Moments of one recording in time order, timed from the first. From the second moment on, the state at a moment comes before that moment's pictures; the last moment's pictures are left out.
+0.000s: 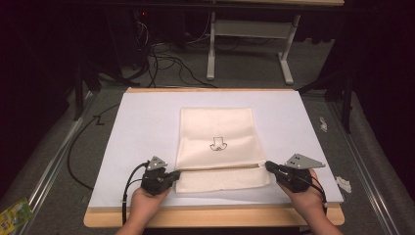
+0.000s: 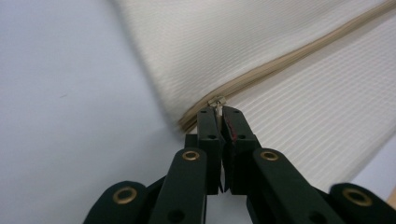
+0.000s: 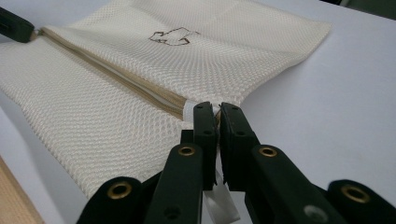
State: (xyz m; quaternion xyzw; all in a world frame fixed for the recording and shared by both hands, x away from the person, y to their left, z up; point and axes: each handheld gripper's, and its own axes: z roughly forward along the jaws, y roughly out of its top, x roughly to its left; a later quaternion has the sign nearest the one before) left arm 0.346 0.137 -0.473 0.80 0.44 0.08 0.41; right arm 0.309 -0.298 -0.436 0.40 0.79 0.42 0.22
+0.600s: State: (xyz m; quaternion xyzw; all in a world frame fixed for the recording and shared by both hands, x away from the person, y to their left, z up) left arm 0.338 0.146 -0.479 0.80 0.43 0.09 0.40; right arm 0.310 -0.309 -0.440 0.41 0.78 0.43 0.21
